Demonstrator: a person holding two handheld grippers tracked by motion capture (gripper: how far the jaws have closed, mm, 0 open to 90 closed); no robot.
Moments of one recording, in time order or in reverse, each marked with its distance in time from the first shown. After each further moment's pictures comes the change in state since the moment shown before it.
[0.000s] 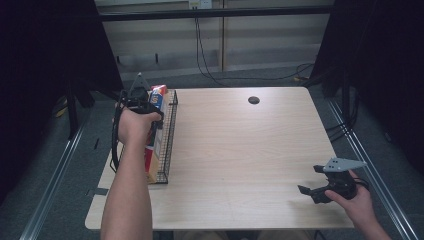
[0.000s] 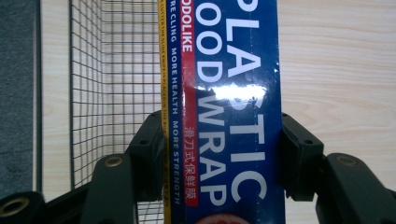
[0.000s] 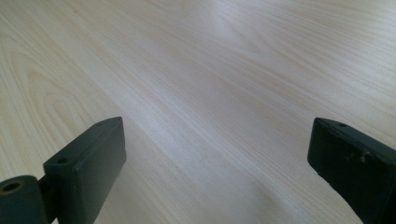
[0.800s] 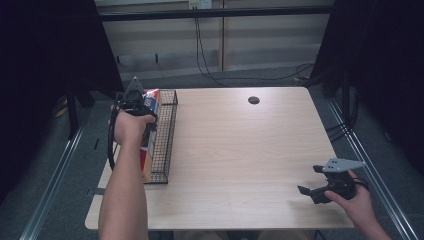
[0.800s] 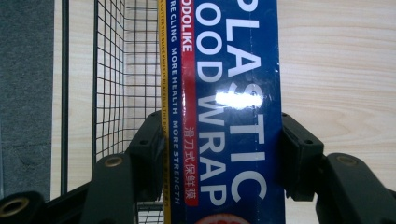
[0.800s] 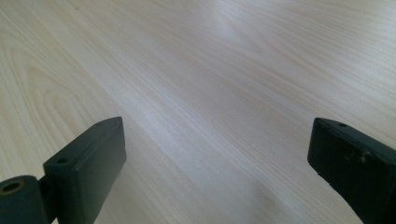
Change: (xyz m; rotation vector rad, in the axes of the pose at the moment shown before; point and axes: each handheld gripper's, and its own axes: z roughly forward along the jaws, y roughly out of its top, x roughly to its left) left arm 0.018 0.007 0.020 0.017 0.033 -0.016; right arm 0.000 0.000 0.001 0.003 0.004 -0.012
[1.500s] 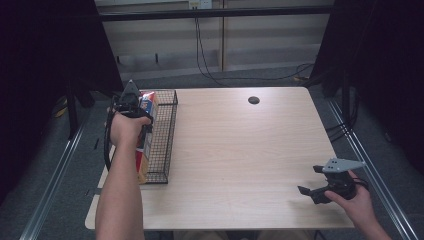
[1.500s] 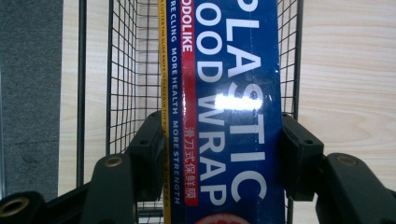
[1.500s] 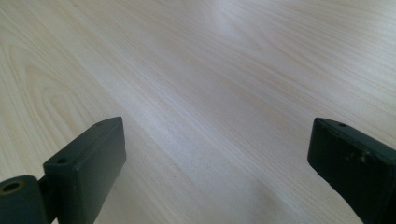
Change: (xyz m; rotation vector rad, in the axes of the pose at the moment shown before) left arm 0.017 0.000 0.013 0.012 0.005 -0.015; right arm -0.001 -0.001 0.001 0.001 -0.004 -0.008
